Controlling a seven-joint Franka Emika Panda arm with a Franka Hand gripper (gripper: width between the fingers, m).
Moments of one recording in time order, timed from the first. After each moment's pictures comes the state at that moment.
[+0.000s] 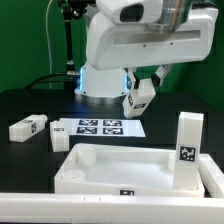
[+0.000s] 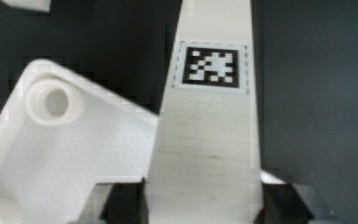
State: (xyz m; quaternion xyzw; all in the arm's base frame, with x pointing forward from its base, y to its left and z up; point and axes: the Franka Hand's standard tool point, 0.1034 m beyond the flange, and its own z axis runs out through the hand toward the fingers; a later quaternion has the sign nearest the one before) arm 0.529 0.034 0.143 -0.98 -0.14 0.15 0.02
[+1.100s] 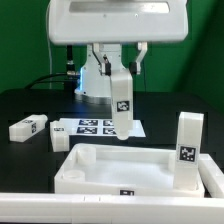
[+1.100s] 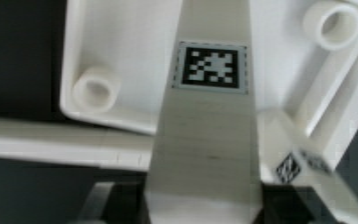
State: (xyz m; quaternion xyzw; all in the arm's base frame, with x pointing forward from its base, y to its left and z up) arm 0.595 -0.022 0.187 -0.99 -0.06 -0.15 0.01
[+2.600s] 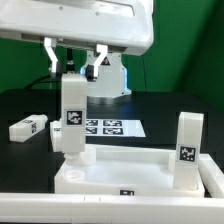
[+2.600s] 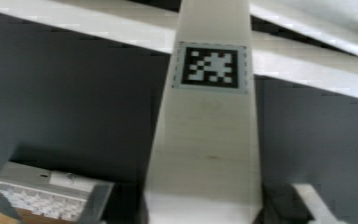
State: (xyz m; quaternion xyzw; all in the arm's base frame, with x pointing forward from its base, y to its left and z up) arm 0.640 -0.083 0.172 -0.97 -0.08 -0.22 -0.05
